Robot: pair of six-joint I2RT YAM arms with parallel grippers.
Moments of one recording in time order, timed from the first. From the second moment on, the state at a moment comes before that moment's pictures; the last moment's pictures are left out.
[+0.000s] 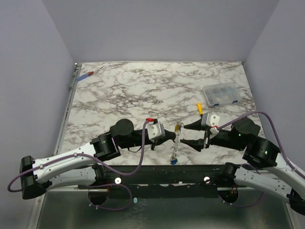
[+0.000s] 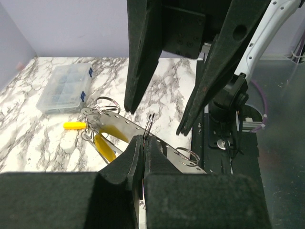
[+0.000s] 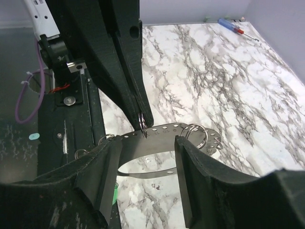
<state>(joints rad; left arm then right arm) -1.15 0.91 0.78 0.12 0.24 0.12 0.97 0.62 0.90 -0.42 -0.30 -0.21</state>
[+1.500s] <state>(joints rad) -1.15 1.01 0.92 -0.24 0.11 0.33 0.97 0.93 1.02 -0.57 -0.35 -0.45</state>
